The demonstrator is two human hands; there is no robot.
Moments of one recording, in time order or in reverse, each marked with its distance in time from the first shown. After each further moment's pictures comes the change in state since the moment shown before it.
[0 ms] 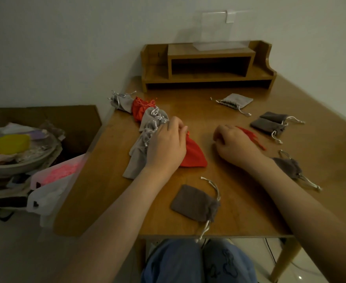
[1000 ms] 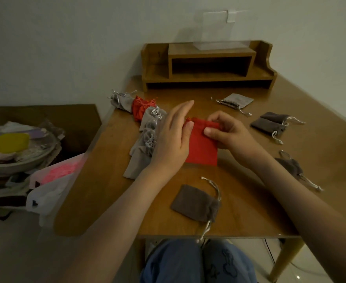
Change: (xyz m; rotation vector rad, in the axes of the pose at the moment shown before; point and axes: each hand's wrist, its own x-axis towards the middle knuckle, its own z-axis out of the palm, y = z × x) left_hand 0.002 0.006 -0.002 -0.294 -0.003 0.015; right_hand -0.008 -0.022 -0.013 1.054 -0.079 -0.072
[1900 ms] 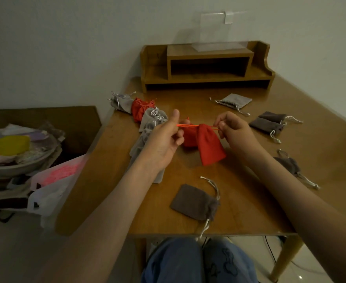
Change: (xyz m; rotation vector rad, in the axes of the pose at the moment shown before) left_hand 0.018 0.009 -0.015 -1.139 -0.051 -0.855; right_hand 0.014 0.025 -0.014 -0.231 0.308 0.078
